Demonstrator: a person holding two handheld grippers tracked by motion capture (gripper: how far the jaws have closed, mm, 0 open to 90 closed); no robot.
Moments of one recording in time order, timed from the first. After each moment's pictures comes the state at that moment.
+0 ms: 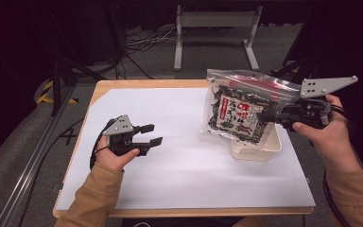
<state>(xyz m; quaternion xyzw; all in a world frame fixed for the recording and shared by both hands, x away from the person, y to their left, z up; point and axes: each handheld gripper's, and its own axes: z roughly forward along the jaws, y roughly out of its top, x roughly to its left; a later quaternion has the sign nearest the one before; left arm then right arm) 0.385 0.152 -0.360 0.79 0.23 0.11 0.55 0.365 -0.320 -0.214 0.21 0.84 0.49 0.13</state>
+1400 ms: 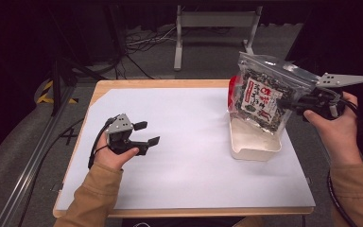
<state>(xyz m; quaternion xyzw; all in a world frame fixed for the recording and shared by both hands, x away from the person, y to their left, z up) 0.389 0.156 -0.363 0.80 0.27 0.13 0.52 0.390 -0.372 -0.232 0.34 0.79 0.46 0.21</state>
